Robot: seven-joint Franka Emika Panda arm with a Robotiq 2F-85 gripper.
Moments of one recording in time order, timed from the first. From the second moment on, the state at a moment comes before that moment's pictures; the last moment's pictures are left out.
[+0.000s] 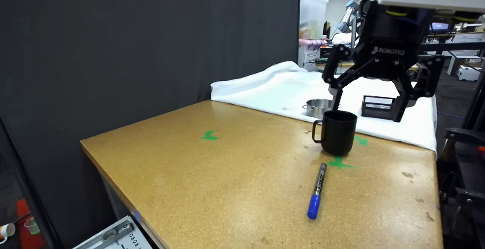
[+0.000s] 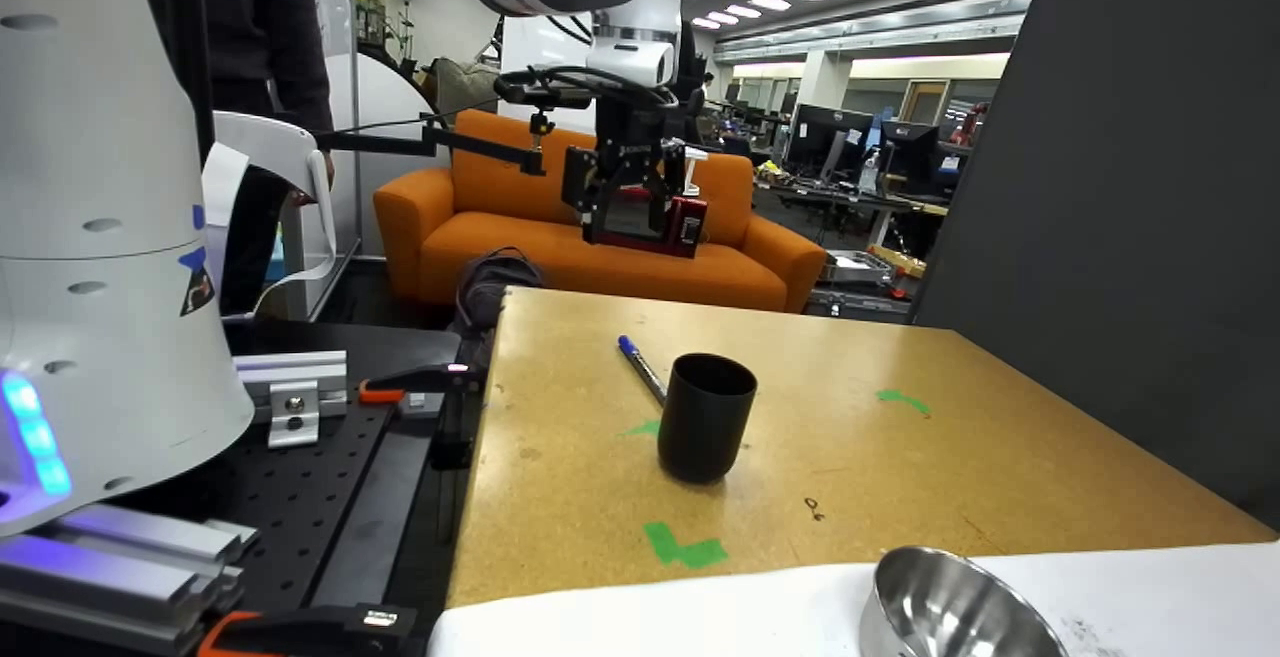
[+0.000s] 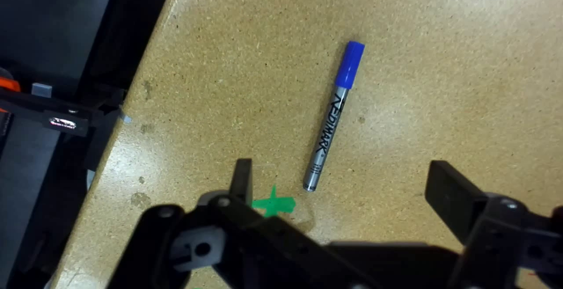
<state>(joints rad) 0.17 -0.17 0.41 -2.75 0.18 2.75 1.50</state>
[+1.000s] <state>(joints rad) 0.14 0.39 0.34 -2.49 -0.17 2.96 1.86</state>
